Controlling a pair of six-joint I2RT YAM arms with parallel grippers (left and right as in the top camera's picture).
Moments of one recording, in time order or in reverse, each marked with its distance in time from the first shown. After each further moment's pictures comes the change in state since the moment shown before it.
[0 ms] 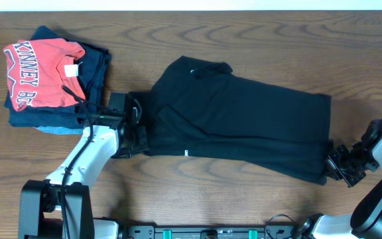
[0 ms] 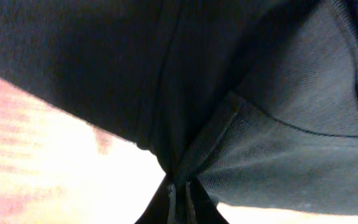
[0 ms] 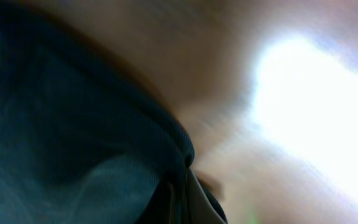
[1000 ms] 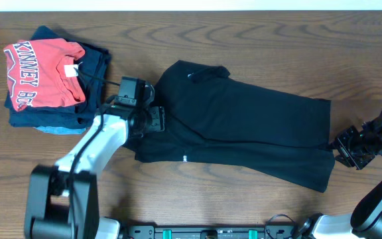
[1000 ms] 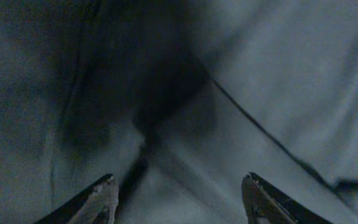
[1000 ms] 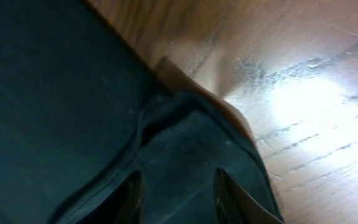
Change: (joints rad) left arm -0.077 0.096 0.107 0.234 0.077 0.031; right arm 0.012 0.005 0.165 -0.029 -0.126 -0.043
